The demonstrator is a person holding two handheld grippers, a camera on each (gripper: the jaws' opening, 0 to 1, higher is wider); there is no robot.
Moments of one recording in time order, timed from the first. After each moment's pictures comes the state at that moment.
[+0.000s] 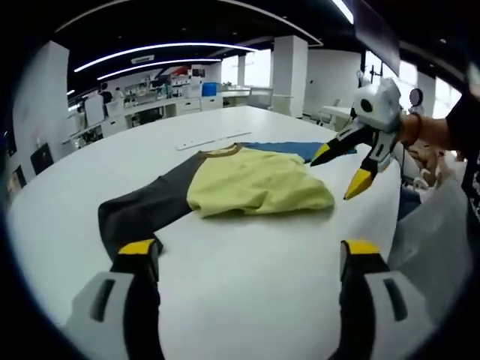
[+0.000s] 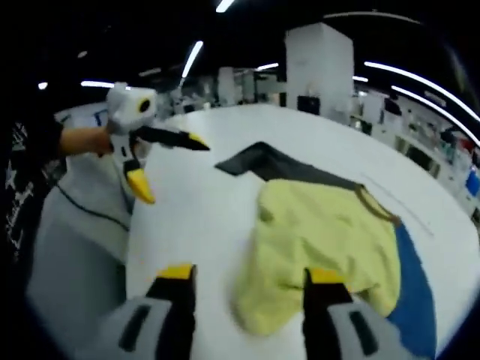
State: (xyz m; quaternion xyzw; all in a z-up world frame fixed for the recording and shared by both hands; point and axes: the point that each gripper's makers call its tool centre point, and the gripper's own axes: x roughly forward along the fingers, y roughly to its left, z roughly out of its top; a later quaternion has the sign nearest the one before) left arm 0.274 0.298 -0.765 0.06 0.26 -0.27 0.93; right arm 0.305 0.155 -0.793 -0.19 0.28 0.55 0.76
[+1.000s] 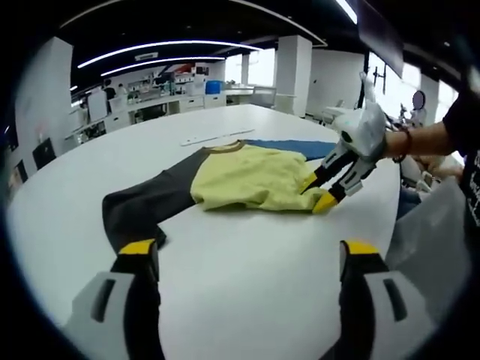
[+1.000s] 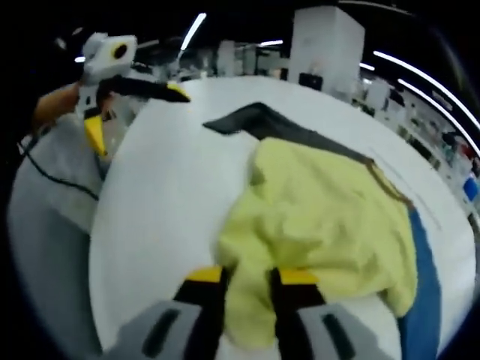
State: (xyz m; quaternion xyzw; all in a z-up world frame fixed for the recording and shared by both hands) left arm 0.264 0.305 -0.768 0.05 0.27 -0.27 0.92; right arm 0.325 0.155 -0.857 -0.23 0.33 0.51 0.76
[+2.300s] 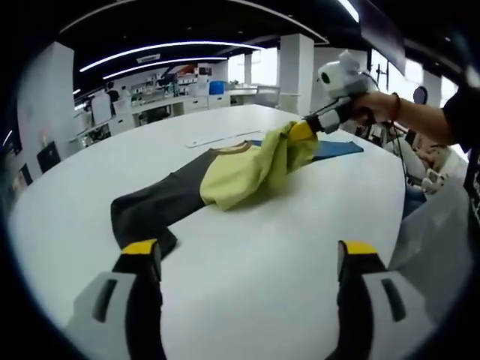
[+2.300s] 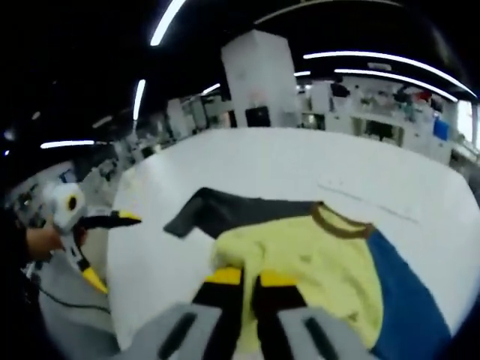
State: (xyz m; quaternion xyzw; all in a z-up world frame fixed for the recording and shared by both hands) left arm 0.272 0.317 -0.764 0.06 0.26 -0.25 0.93; right arm 0.418 0.182 -0.746 -0.04 0.31 0.45 0.84
